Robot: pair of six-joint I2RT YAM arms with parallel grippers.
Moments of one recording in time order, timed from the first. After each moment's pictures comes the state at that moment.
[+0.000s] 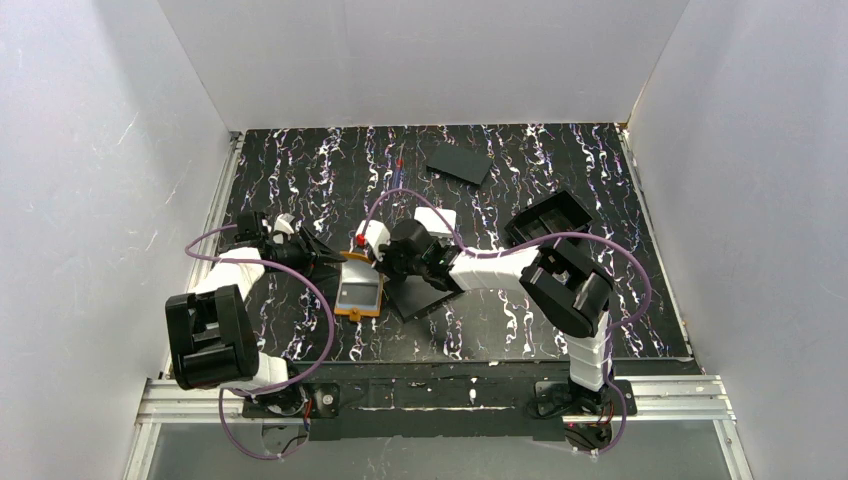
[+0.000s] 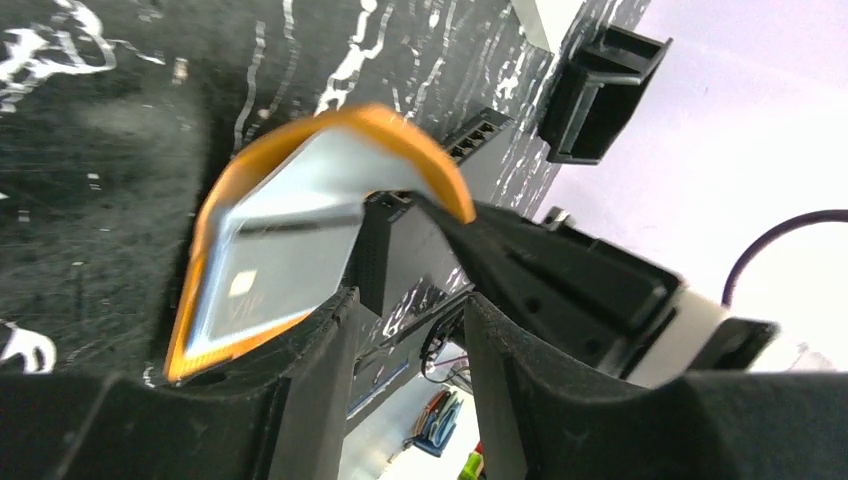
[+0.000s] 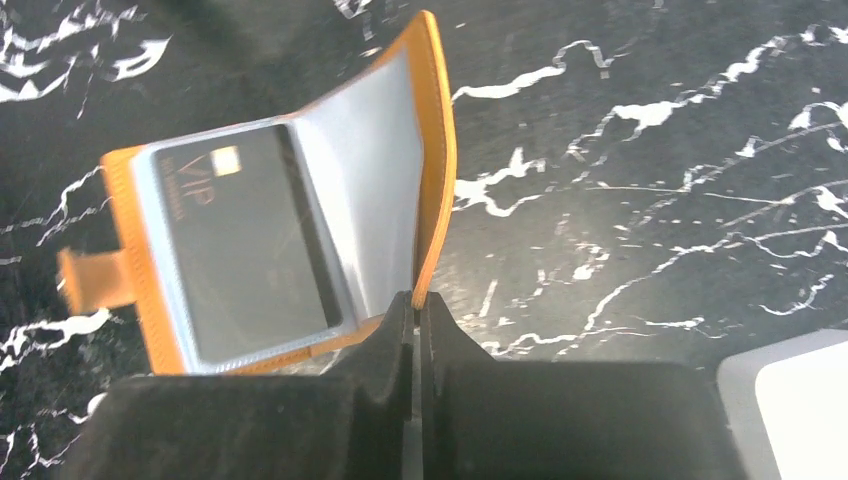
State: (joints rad) left arm 0.22 1.44 0.73 -0.46 0.86 -0.60; right arm 0.99 1.94 1.18 0.22 -0.15 -0.18
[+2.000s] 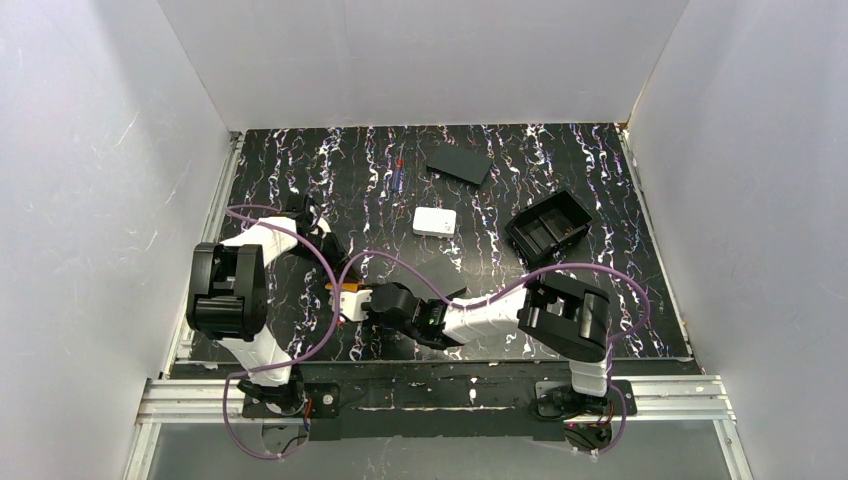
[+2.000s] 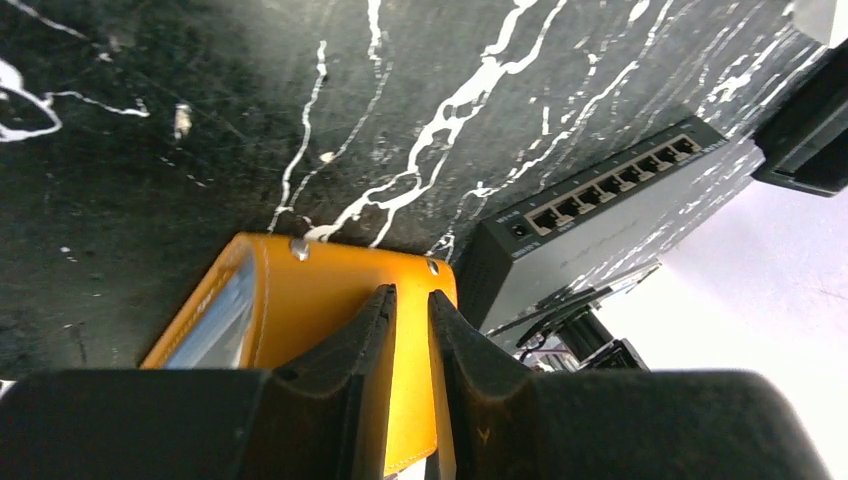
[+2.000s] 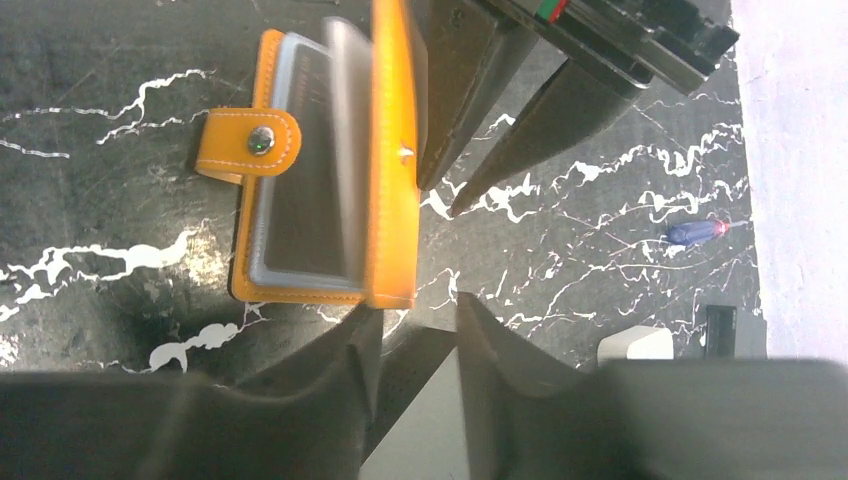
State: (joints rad) left arm -0.07 1.69 0.96 -0.67 0.56 -0.58; right arm 1.32 1.89 1.02 0.40 0.34 -0.61
